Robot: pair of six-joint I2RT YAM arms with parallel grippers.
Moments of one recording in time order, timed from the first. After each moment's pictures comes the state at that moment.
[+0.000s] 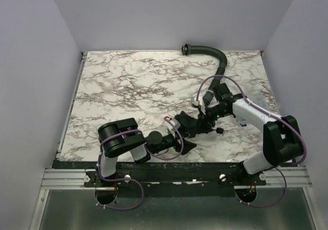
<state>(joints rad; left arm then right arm) -1.09 1.91 0.35 1.50 0.10 -0.51 0.35 1.51 0.91 -0.69 -0.84 -0.92</state>
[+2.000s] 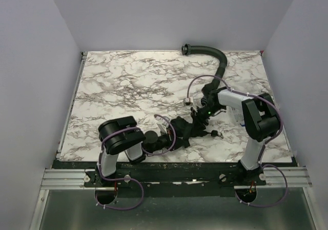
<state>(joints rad) -1.03 1.94 0.28 1.50 0.11 -0.93 0.37 1.85 1.08 -0.80 -0.87 -0.88</state>
